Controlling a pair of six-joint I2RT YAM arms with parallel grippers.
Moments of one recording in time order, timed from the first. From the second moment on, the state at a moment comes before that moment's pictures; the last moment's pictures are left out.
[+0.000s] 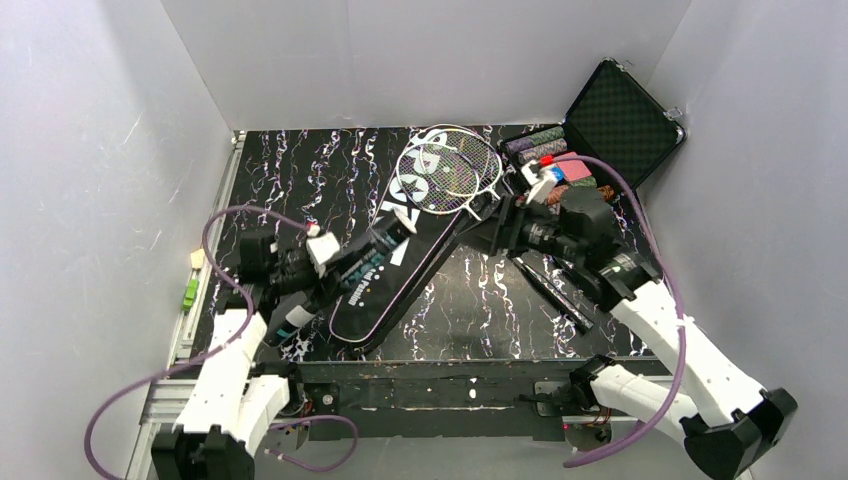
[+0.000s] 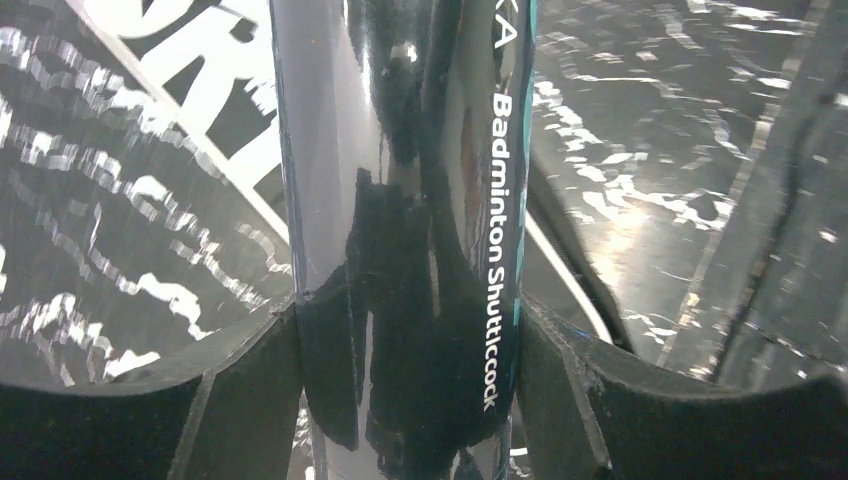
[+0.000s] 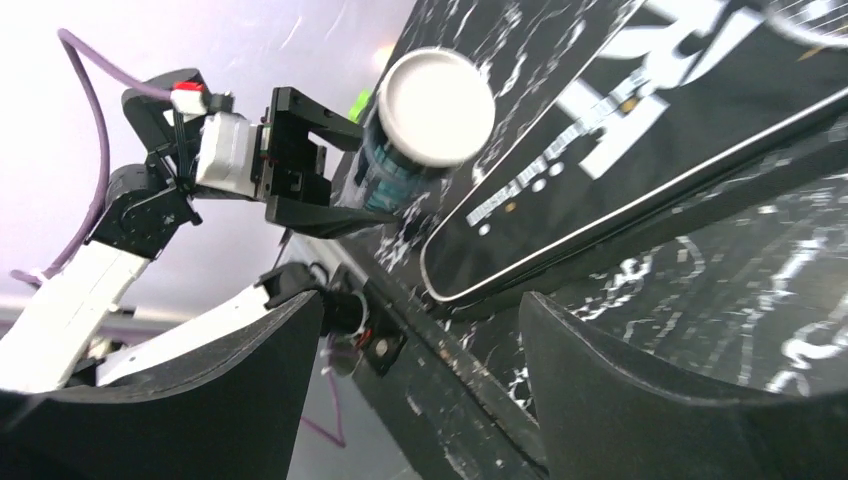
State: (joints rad) left arm -0.01 0.75 0.59 -0.57 0.91 0.75; right arm 0.64 0.96 0.95 -0.27 -0.44 0.72
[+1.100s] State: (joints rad) left arm 0.14 1.78 1.14 -0.38 0.24 0.45; right arm 0.51 0.88 0.82 -0.54 -0.35 0.68
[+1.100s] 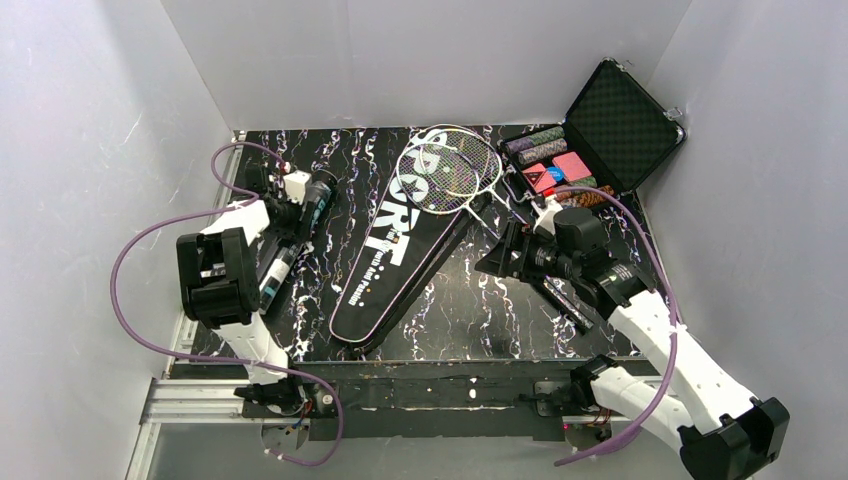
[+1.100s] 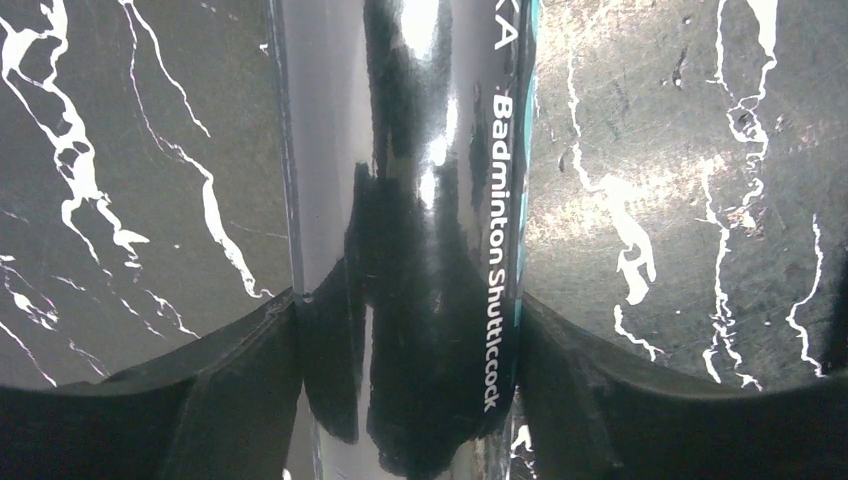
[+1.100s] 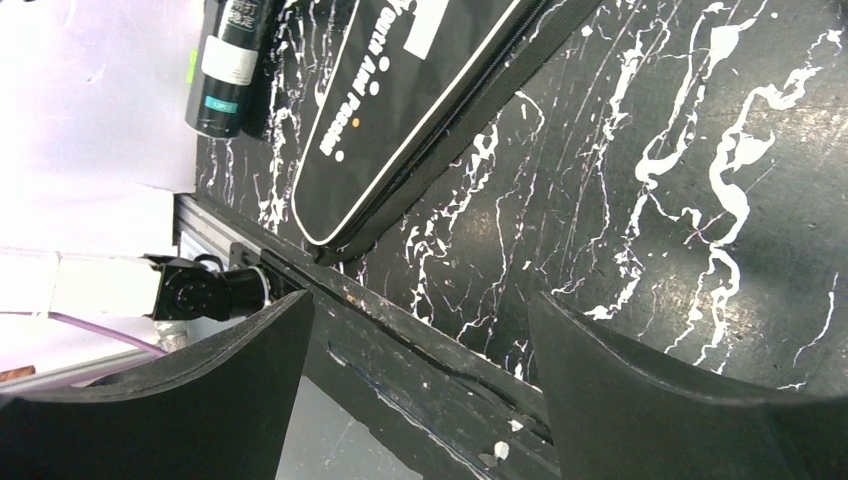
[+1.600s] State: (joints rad) left arm 0.11 1.43 1.17 -0.51 0.43 0.49; right arm 0.47 1.03 0.94 -0.62 -0.28 0.64
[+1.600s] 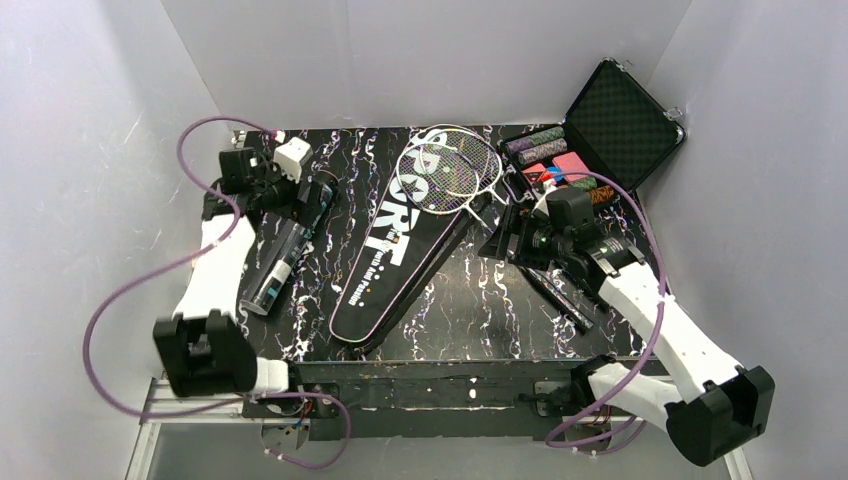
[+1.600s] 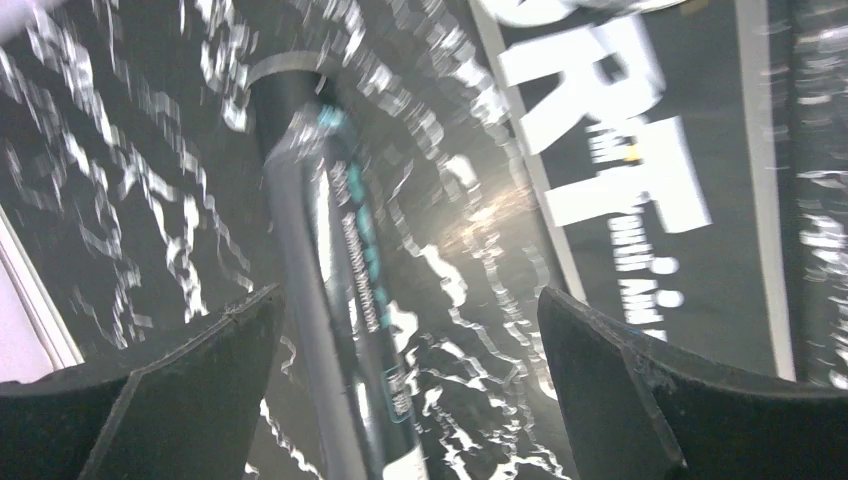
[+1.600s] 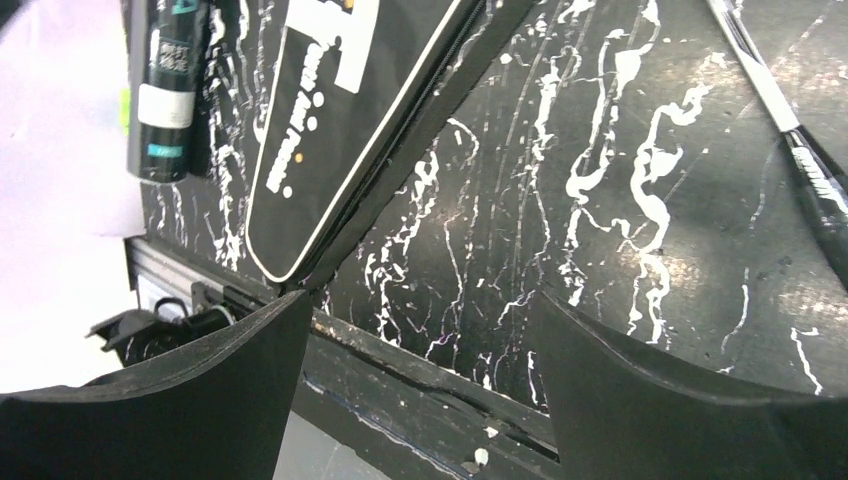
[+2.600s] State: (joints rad) left arm -0.59 1.68 1.12 -0.44 0.11 0.18; right arm 0.45 1.42 1.14 -0.70 0.11 0.54
